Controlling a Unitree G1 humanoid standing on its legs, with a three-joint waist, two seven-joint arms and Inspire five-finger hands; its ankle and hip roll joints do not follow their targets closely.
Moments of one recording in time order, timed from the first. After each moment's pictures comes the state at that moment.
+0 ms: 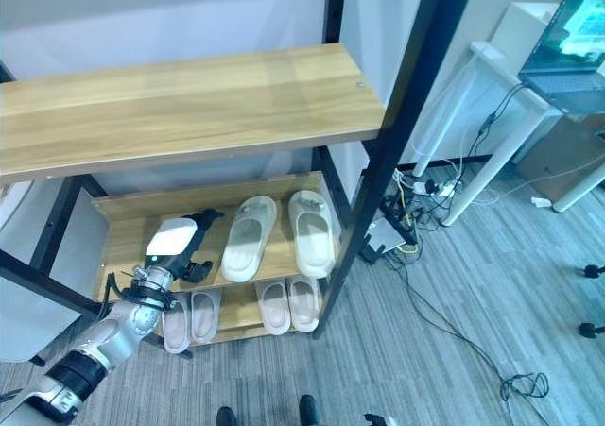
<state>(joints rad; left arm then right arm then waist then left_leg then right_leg) -0.31 0.51 -0.49 0.43 0.64 -0.06 0.35 0.01 -0.23 0.27 1.28 0.01 -0.03 -0.21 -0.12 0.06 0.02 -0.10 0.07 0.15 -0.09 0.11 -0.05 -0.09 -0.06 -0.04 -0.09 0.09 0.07</state>
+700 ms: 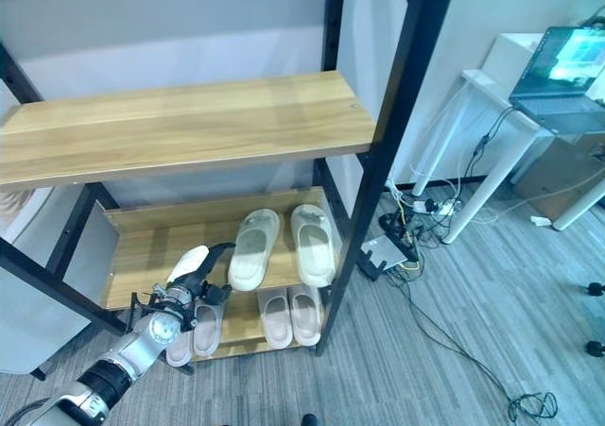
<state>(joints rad) -0.30 0.37 -0.51 0.55 0.32 -0.04 0.23 0.04 -0.23 0.27 1.28 0.01 0.00 -0.19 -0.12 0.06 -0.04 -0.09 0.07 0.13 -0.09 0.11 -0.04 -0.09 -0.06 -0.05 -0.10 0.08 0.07</state>
